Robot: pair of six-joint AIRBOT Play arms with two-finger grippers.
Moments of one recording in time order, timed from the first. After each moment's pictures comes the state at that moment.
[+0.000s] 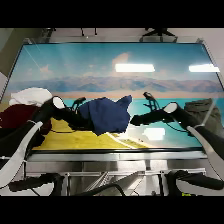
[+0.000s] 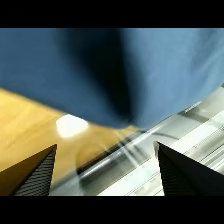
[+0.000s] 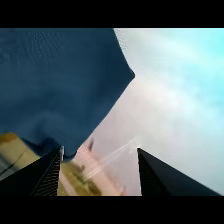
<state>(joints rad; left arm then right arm) -0.25 -1.44 0.94 0.99 -1.22 -1.27 0.20 -1.40 0.82 -0.74 0.88 1.02</state>
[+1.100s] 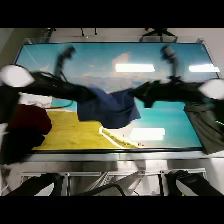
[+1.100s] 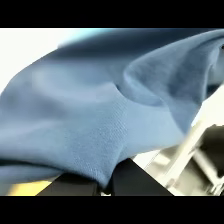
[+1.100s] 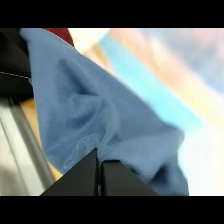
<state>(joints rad) -0.30 -1.15 1.49 0.86 -1.35 -1.30 0.22 -0.96 1.24 -0.58 1.10 0.82</state>
